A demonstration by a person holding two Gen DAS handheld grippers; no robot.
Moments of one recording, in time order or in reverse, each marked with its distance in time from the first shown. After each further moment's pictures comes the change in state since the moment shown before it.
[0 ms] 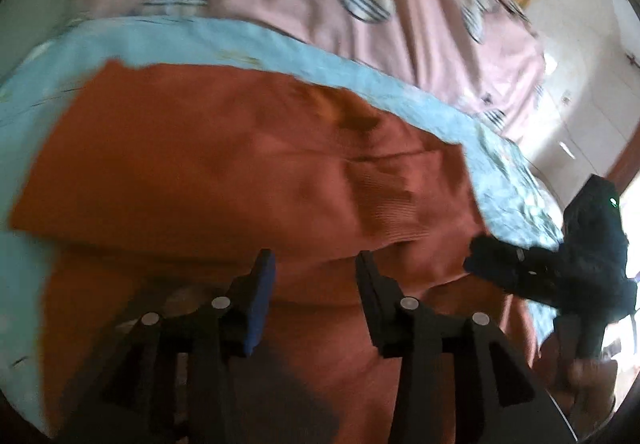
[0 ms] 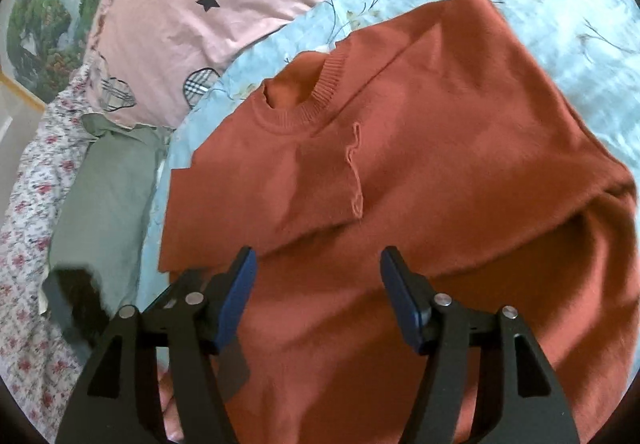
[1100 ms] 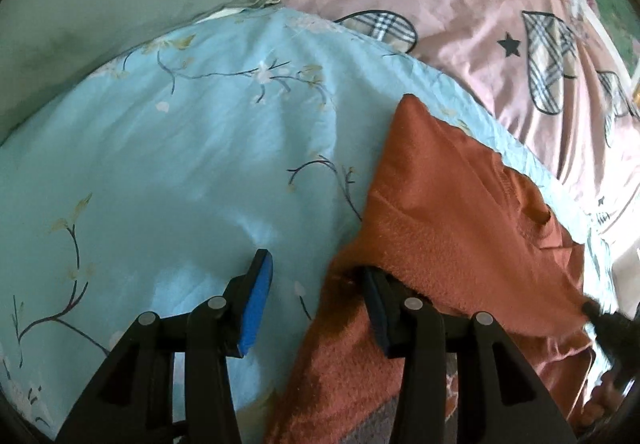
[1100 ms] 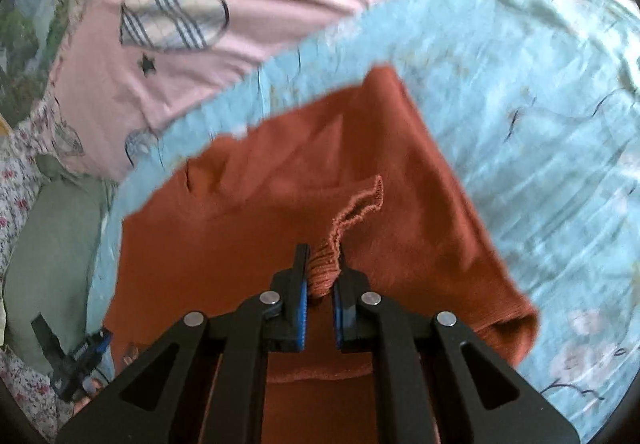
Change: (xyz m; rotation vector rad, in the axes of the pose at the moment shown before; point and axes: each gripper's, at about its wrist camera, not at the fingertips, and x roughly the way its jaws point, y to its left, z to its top) left arm -0.031 0.147 0.005 -0.278 -0.110 0.323; right arm -0.034 -0.050 0.043 -0.011 -0.221 -0.185
